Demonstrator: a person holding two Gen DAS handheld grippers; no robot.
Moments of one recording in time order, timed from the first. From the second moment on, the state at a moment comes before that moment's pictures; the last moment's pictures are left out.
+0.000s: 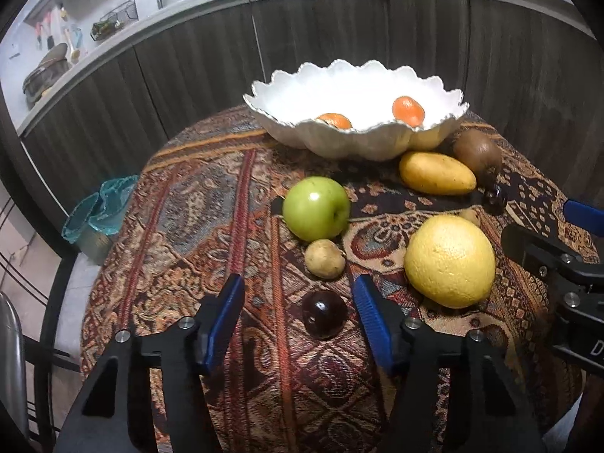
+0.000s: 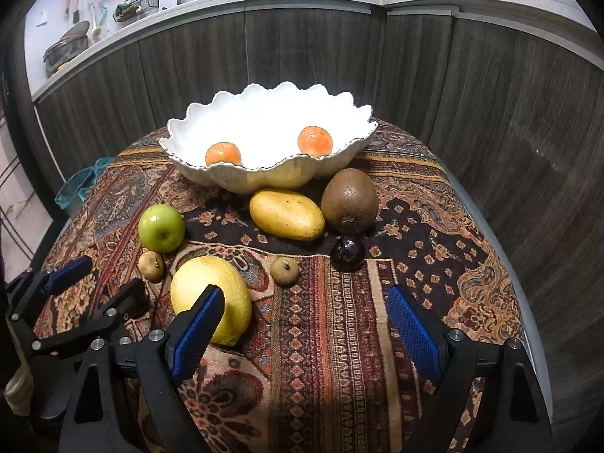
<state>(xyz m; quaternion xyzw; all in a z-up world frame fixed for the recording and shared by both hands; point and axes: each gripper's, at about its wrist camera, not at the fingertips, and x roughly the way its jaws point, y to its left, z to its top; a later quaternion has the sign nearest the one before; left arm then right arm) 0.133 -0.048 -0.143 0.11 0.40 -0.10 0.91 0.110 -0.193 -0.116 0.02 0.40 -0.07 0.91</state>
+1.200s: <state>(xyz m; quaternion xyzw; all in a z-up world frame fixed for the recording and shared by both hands) 0.134 -0.013 -0.143 0.09 0.41 -0.08 0.91 0.124 -0.164 -0.125 0.03 0.41 -0.02 0.91</state>
